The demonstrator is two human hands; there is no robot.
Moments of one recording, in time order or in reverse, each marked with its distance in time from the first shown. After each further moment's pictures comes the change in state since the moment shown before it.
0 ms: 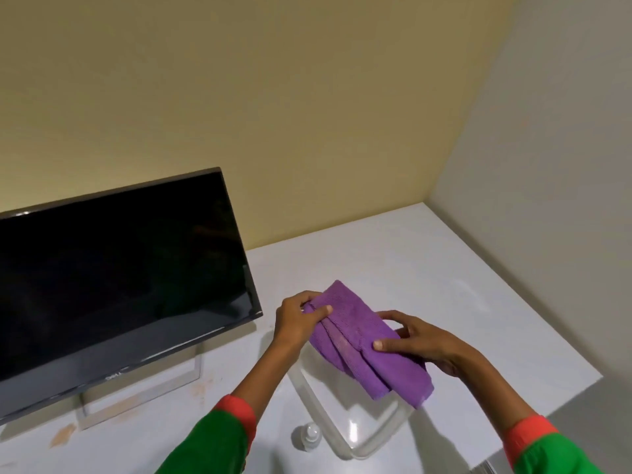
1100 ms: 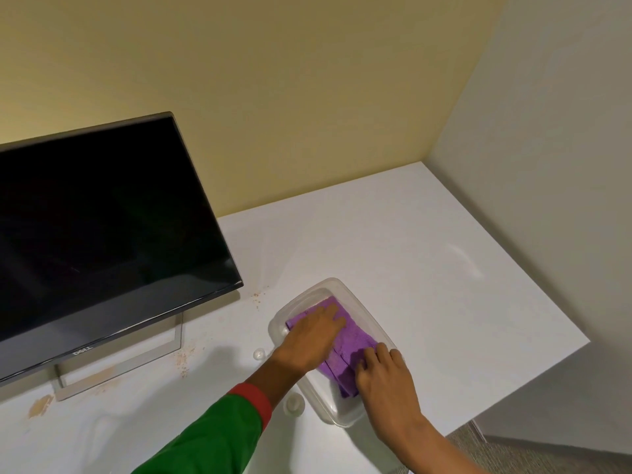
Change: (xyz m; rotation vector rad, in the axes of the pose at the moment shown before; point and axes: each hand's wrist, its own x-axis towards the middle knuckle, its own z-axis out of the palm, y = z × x) left_hand -0.007 -0.068 0.055 1.175 -0.517 0.450; right_hand -0.016 0.063 0.107 -1.402 0.410 -0.178
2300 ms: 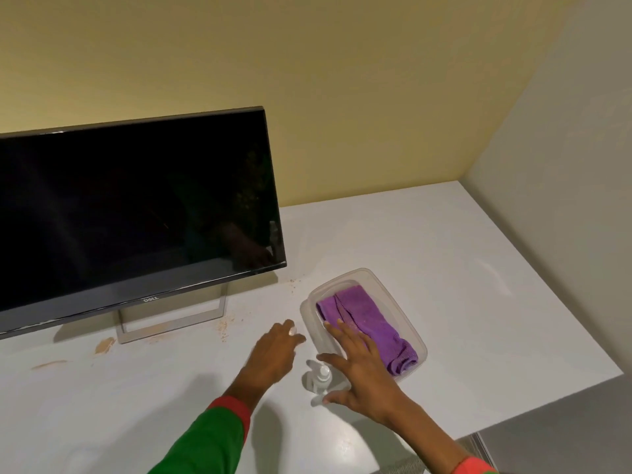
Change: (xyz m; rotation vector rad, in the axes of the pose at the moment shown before) left_hand -0.097 -0.069 0.064 -0.070 0.119 -0.371; right_hand 0.018 -0.034 0.040 0.394 0.163 -0.423
